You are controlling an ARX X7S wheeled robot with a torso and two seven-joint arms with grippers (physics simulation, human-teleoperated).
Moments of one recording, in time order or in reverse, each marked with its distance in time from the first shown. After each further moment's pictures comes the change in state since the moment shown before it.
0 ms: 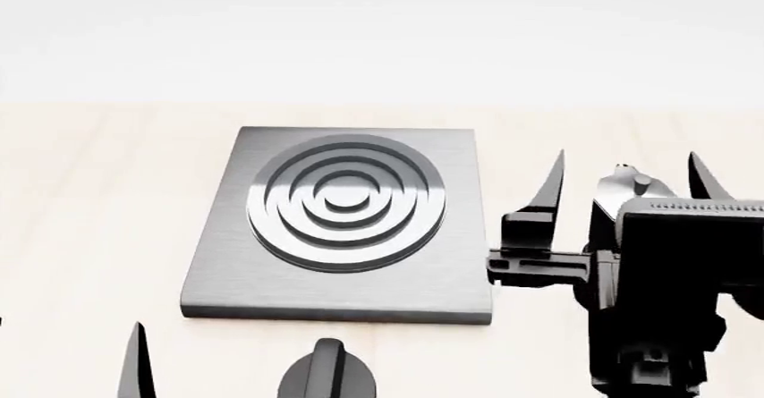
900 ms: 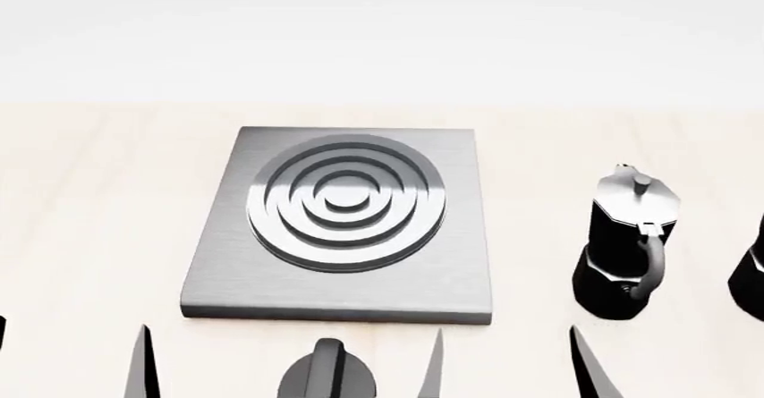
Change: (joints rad) left arm 0.006 0.020 0.002 0.000 0.039 -0.007 0.015; right arm -0.545 -0.081 -0.148 -0.169 -0.164 -0.468 -0.002
